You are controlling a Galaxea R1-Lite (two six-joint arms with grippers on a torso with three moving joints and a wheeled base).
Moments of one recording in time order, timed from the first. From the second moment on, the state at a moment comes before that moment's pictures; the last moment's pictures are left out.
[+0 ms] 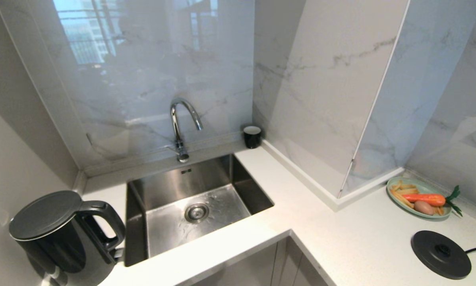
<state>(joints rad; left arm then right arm) 0.00 0.00 -0.03 0.09 -0.02 0.05 0.00 0.00 0.00 0.00 0.00 0.00</state>
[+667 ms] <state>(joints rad) 0.00 0.00 -0.03 0.09 -0.02 0.05 0.00 0.00 0.00 0.00 0.00 0.00</state>
